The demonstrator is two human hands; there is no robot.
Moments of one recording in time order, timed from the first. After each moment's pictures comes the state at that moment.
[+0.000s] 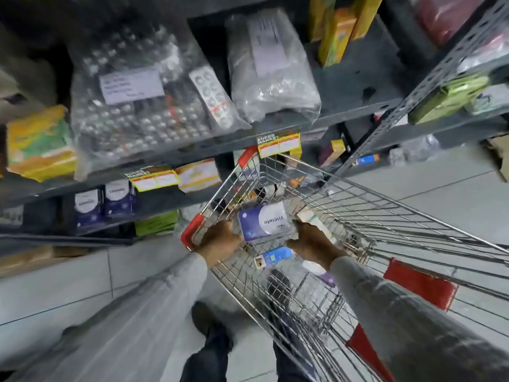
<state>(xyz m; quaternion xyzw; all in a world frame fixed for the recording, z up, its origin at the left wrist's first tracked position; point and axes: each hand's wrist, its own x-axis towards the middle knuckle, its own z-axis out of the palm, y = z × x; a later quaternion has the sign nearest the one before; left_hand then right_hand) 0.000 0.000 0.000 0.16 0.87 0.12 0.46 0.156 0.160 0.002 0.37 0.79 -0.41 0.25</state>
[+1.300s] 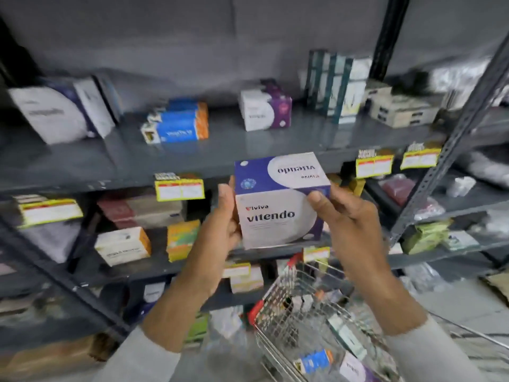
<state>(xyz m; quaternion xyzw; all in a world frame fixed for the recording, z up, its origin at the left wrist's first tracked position) -0.019 -0.130 0.411 0.26 0.61 0.70 0.28 0.108 0.024 0.410 0.16 0.71 -0.58 -0.36</state>
